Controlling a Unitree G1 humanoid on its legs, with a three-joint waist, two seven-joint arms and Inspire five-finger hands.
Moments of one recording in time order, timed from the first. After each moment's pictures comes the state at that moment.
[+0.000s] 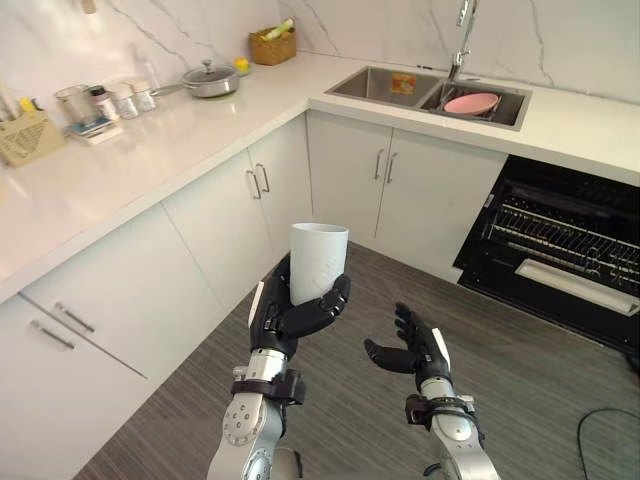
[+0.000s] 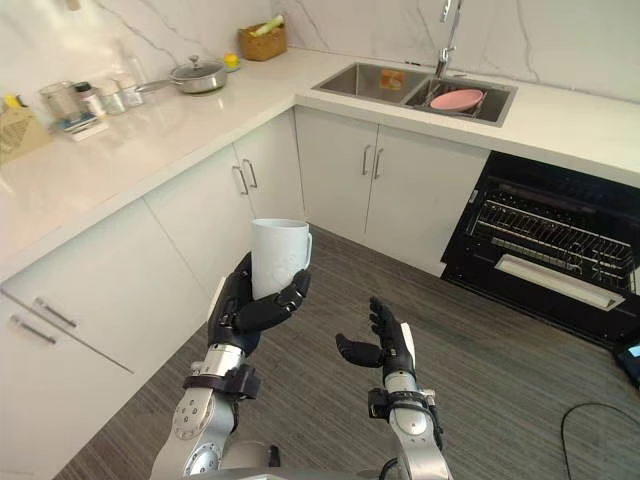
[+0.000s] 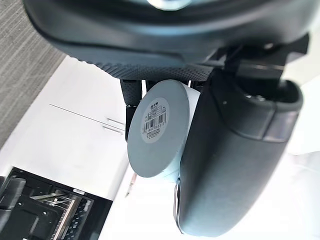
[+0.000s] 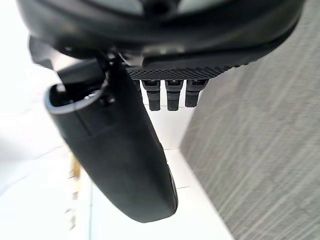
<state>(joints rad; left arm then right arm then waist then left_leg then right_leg) 0.30 0.02 -0.29 -0.23 -0.33 -0.16 0.07 0.19 -0.07 0.11 0.33 0.04 -0.10 -0.14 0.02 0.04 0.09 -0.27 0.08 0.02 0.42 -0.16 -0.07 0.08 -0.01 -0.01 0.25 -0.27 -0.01</state>
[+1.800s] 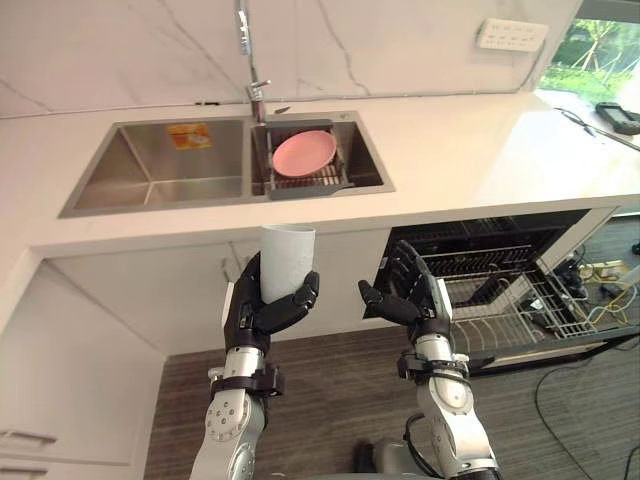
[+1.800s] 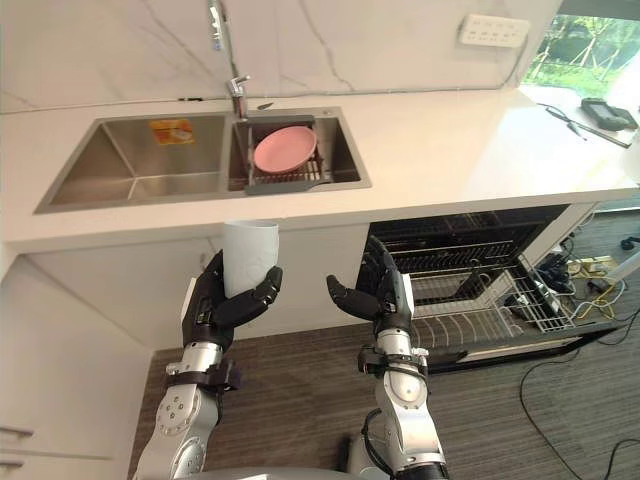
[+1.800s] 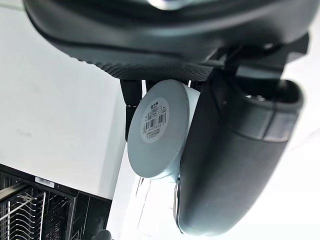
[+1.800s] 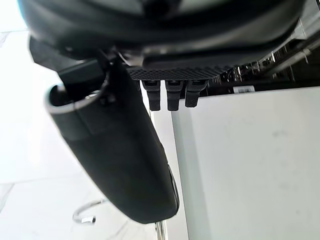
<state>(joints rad) 0.26 0.05 -0.23 -0.15 -0.27 -0.20 0.17 0.13 -0.03 0.09 0.06 0.13 -0.16 -0.13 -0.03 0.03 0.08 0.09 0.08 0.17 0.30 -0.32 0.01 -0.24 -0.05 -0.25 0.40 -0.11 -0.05</state>
